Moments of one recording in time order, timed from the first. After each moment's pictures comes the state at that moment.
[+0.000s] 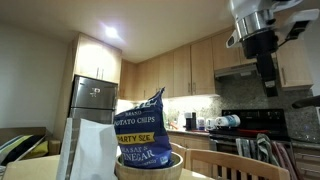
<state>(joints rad) -0.03 -0.37 0.07 -2.38 -0.21 1.95 0.01</state>
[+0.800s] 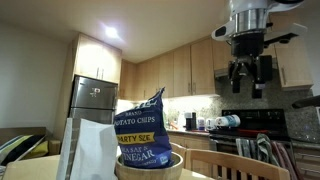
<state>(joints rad) 0.06 -0.35 0.04 -2.42 -0.34 2.20 -0.47</state>
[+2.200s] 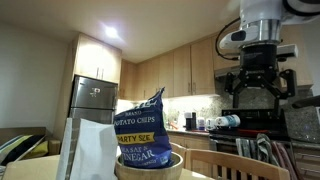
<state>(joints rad) 0.14 -0.37 -0.05 -2.55 -0.28 2.33 -1.10</state>
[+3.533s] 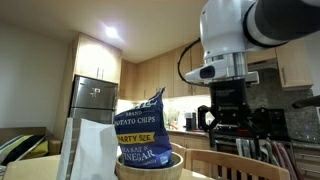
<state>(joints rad) 0.16 0.02 0.07 -2.34 -0.38 2.32 -1.13</state>
